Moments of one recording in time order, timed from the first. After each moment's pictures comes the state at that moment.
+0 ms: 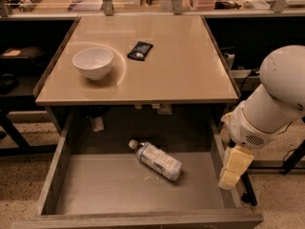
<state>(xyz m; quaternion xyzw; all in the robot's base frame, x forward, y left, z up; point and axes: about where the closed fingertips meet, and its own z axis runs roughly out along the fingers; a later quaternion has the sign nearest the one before) 0.417 -0.190 0.773 -0.59 0.80 0.06 0.11</state>
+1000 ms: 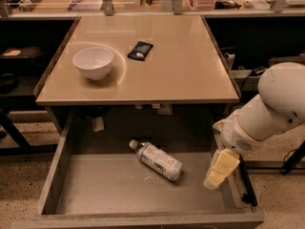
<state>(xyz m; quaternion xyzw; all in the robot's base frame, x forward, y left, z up) 0.424 -0.166 0.743 -0.56 0.81 0.13 0.14</state>
